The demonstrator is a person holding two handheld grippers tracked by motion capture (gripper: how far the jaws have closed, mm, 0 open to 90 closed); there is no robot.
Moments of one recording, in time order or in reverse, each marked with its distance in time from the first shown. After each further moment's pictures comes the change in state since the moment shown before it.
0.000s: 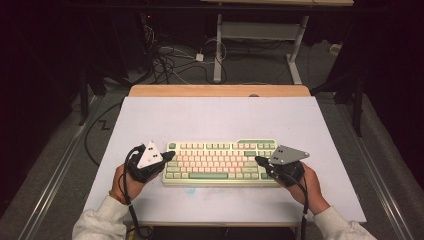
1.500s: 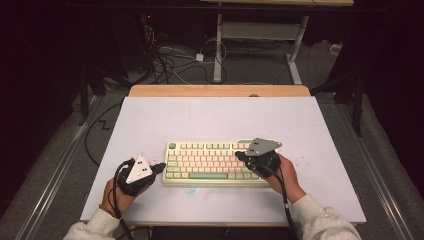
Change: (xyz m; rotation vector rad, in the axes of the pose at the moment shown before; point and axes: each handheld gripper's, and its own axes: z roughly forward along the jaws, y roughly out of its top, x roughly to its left) left arm -0.011 -0.038 -0.010 0.020 0.000 -0.024; right arm 0.011 0.031 0.047 0.006 0.065 -0.024
